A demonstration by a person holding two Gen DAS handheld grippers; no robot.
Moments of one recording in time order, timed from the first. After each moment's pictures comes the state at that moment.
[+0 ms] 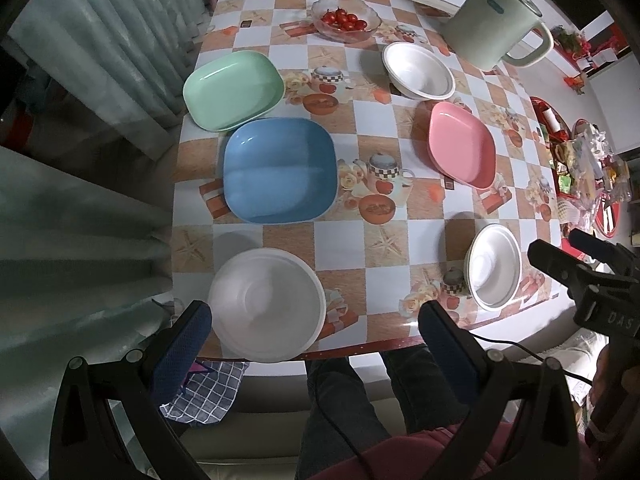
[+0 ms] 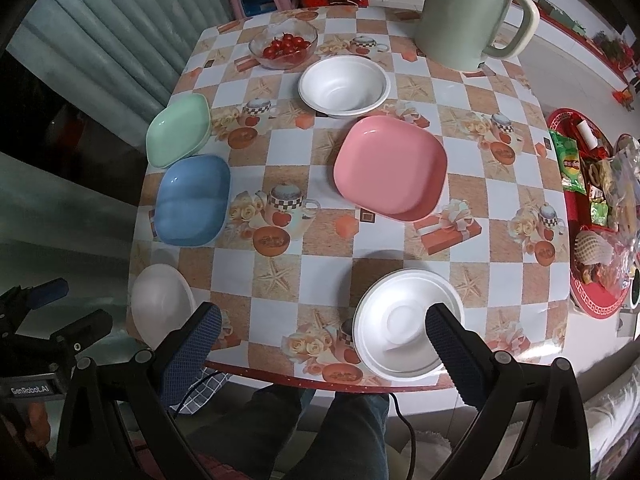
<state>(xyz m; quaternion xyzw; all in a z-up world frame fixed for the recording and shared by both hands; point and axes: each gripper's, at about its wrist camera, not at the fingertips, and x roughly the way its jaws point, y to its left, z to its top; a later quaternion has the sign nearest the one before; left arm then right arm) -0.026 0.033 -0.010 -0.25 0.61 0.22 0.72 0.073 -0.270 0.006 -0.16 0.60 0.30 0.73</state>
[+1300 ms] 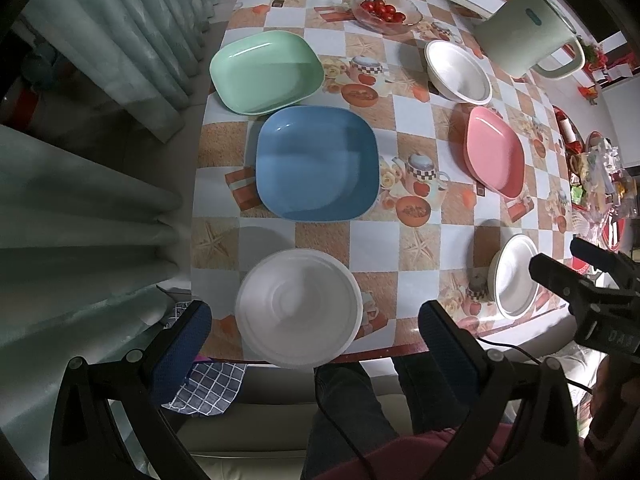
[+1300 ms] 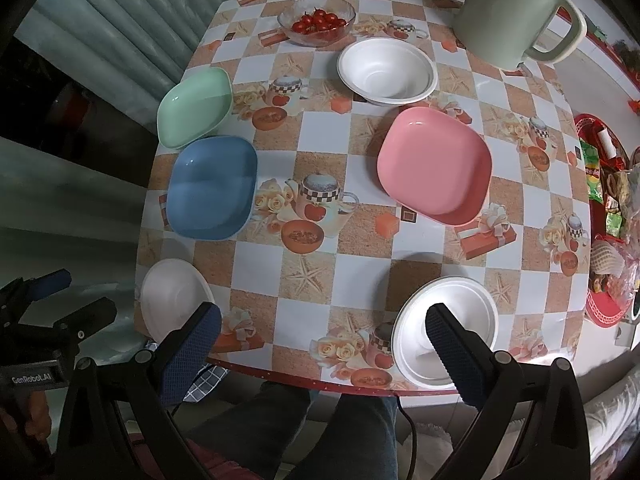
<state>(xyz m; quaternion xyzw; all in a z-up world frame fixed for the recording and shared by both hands) -0.040 0.071 -0.034 -0.28 0.63 0.22 0.68 0.063 -0.220 -0.013 -0.18 0.62 0.31 0.70</state>
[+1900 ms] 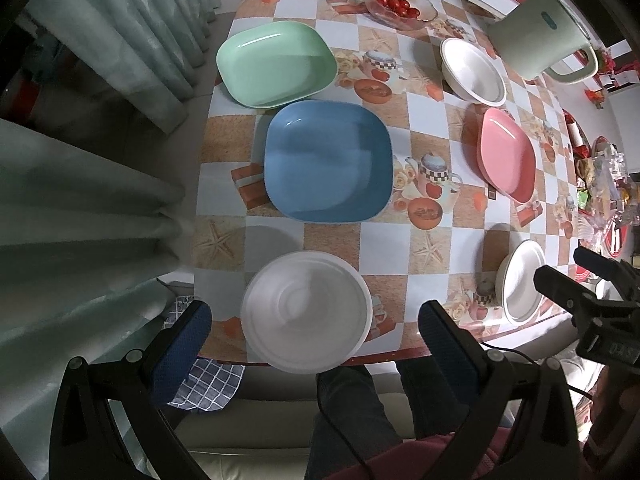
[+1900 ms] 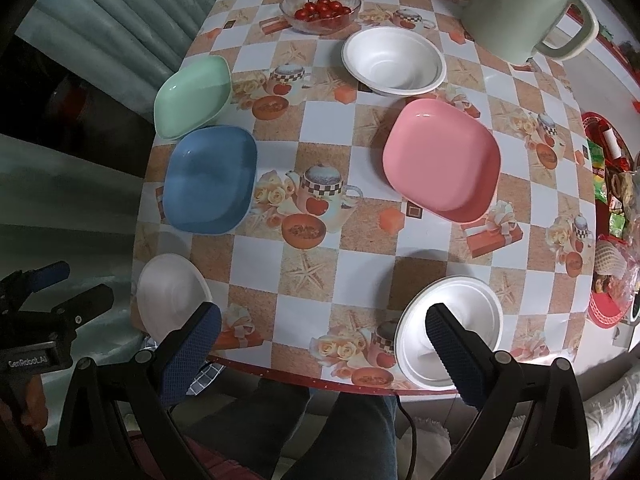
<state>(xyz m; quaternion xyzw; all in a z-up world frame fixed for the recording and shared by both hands) -0.039 0.082 -0.047 -0.29 0.64 0.23 0.67 0.067 -0.212 -0.023 -0.19 0.63 0.31 0.68</state>
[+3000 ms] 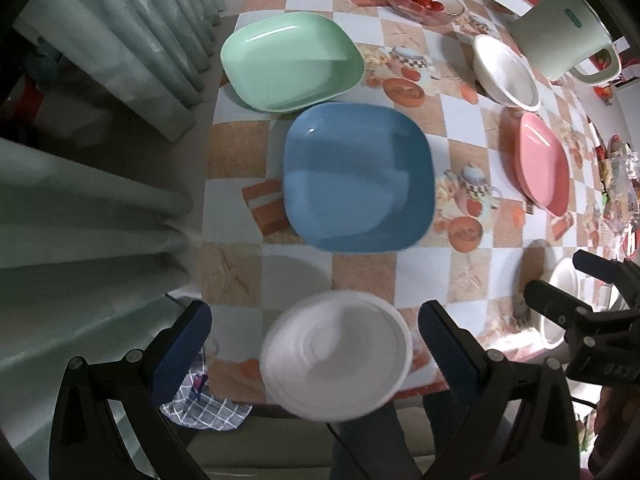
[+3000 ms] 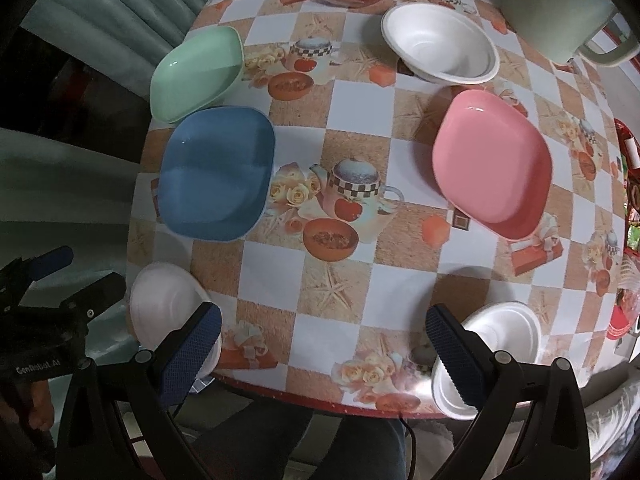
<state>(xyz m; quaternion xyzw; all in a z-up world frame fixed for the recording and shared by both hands) -0.030 0.111 -0.096 -0.26 0.65 0.25 0.67 0.068 -0.166 -0.079 -0.21 0.65 0.32 0.66</state>
